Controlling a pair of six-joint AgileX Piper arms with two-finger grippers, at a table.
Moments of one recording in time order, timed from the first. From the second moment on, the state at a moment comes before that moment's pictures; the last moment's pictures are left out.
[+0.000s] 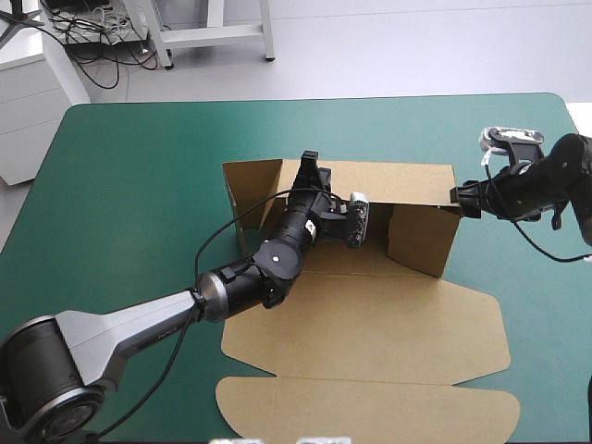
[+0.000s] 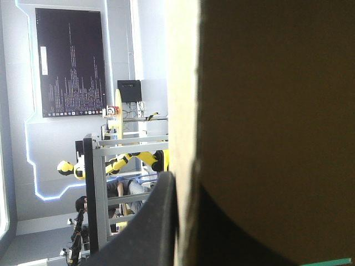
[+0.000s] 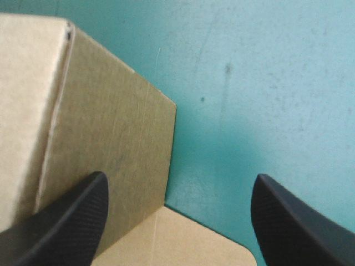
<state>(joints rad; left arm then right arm) -0.95 1.71 -1.22 1.65 0.53 -0.45 -0.07 1.48 -1.37 0.28 1.10 -0.20</state>
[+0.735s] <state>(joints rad) -0.95 1.71 -1.22 1.65 0.54 -0.45 -0.07 1.32 -1.04 0.38 0.93 -0.40</state>
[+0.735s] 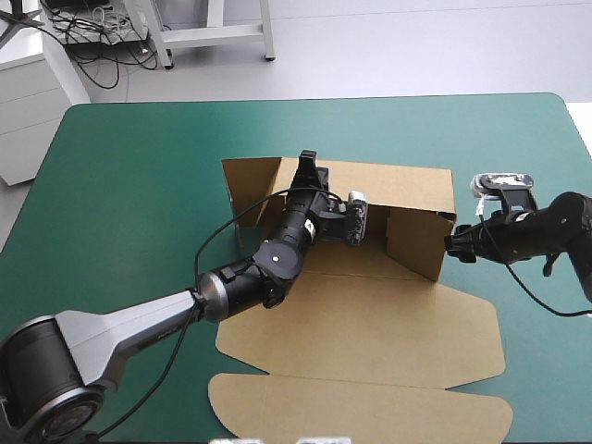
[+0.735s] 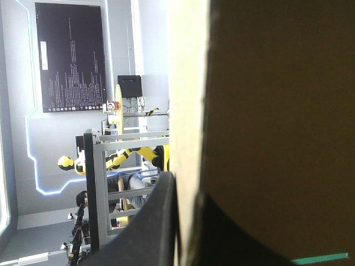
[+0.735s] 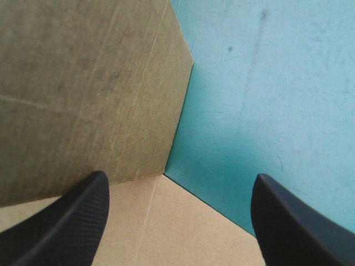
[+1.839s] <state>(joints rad) -0.95 1.71 -1.22 1.65 0.55 -0.47 -0.07 1.32 -1.04 0.62 0.84 -0.67</state>
